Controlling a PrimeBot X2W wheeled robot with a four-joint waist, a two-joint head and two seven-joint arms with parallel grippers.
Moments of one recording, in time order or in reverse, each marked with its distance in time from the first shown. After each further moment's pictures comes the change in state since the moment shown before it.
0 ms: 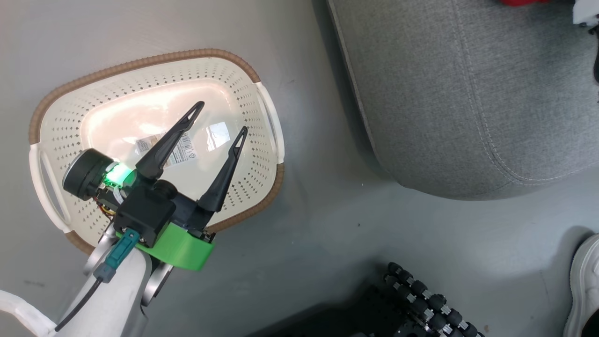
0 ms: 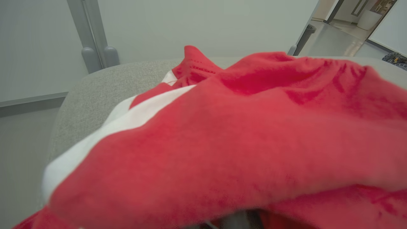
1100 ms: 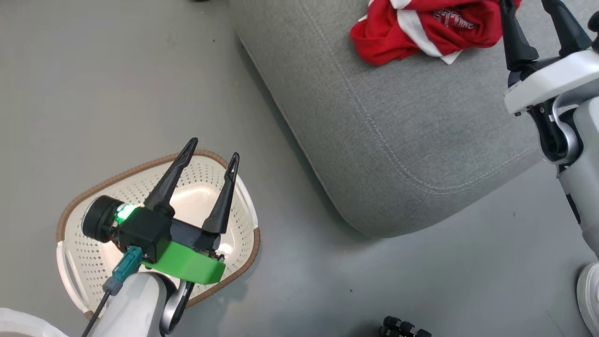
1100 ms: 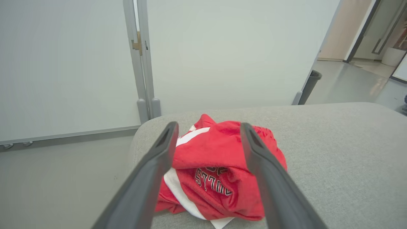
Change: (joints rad) left arm 0.133 -0.140 0.104 0.077 -0.037 0.000 0.000; right arm 0.258 -0.088 0.362 -0.267 0.238 0.000 0.000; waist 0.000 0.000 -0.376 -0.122
